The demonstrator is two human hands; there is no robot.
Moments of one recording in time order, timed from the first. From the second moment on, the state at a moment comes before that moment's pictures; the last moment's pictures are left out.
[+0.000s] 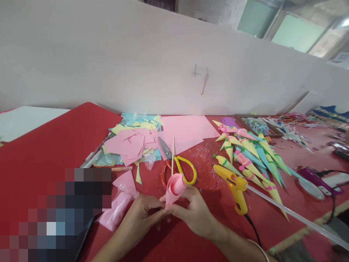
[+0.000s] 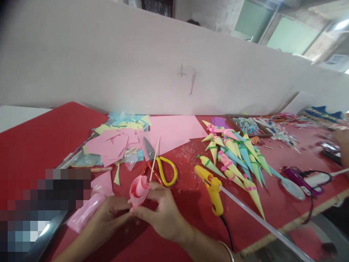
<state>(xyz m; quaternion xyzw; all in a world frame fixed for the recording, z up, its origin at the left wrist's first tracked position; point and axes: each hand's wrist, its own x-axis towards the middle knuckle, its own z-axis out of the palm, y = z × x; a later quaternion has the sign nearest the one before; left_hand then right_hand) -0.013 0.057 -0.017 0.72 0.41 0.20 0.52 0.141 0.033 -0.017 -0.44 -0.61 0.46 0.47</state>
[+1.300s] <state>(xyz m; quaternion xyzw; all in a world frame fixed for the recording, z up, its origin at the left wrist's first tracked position) -0.018 0.057 0.002 0.80 0.34 0.41 0.28 0.140 0.035 -0.024 -0.37 -0.69 0.42 0.45</state>
